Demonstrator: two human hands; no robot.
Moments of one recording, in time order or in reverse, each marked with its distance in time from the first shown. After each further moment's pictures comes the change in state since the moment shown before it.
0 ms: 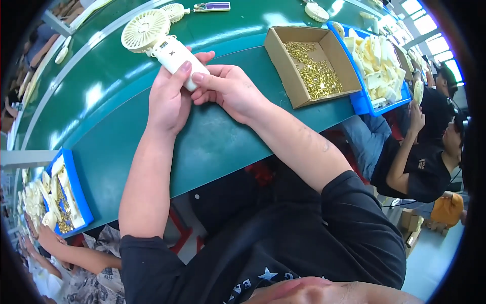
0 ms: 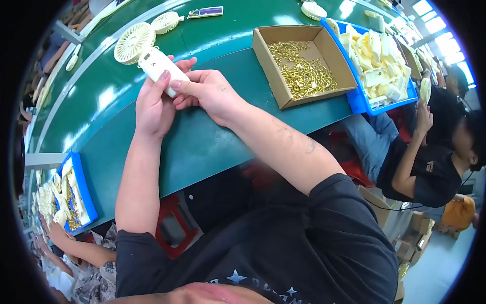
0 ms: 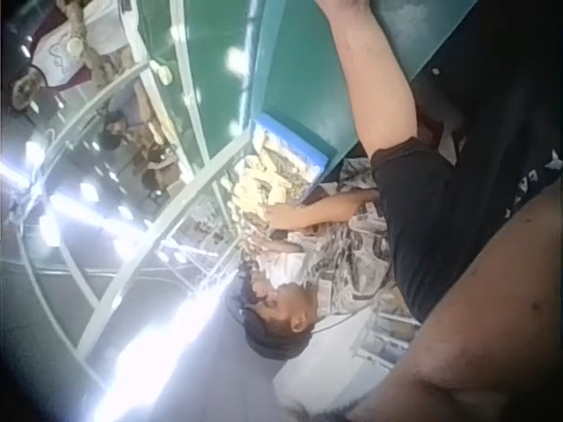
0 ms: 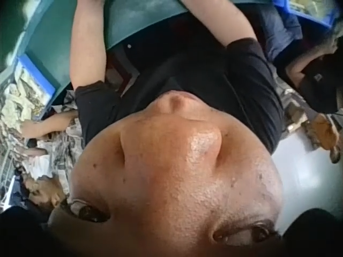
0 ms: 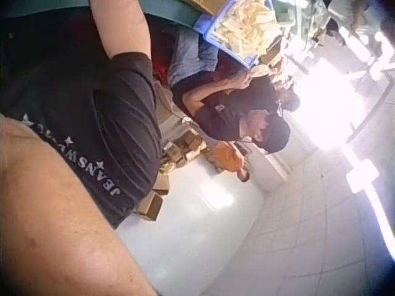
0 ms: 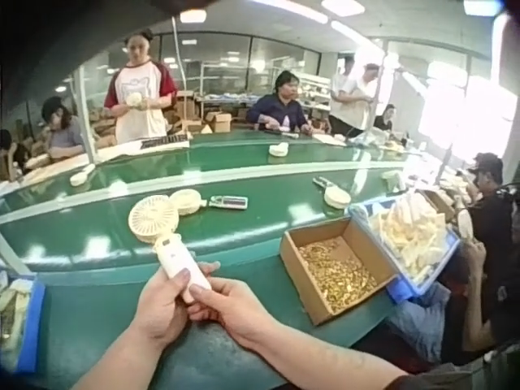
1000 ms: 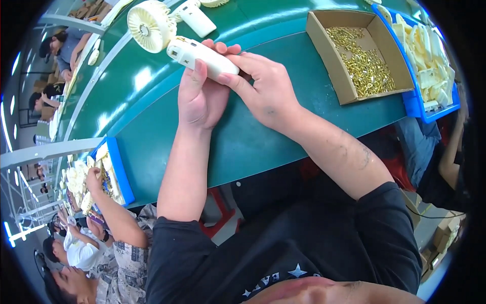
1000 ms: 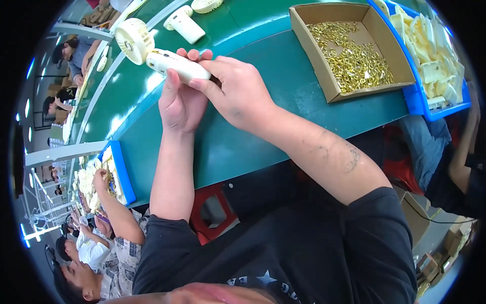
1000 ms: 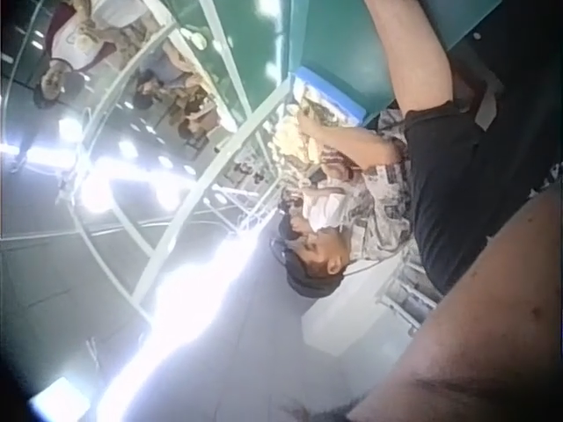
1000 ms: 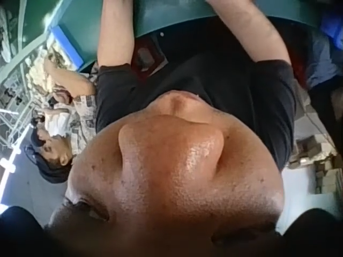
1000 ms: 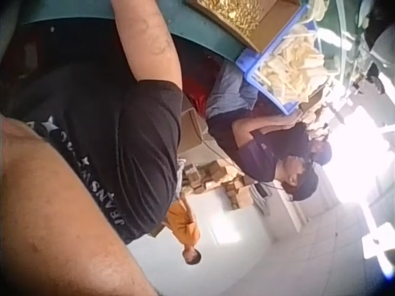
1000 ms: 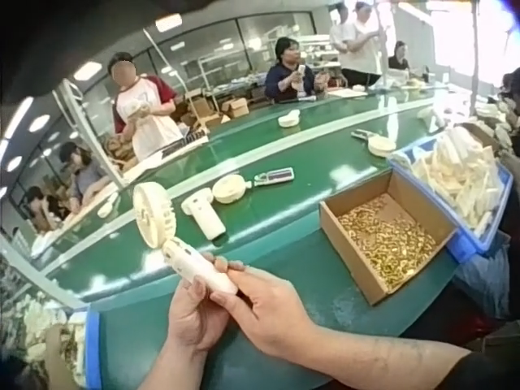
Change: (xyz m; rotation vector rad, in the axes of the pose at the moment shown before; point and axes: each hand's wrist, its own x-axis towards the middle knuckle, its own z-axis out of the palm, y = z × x) left_hand 0.033 -0.026 0.010 -0.199 -0.182 0.067; right_hand -0.010 -0.023 -0.017 -0.905 0.229 -0.680
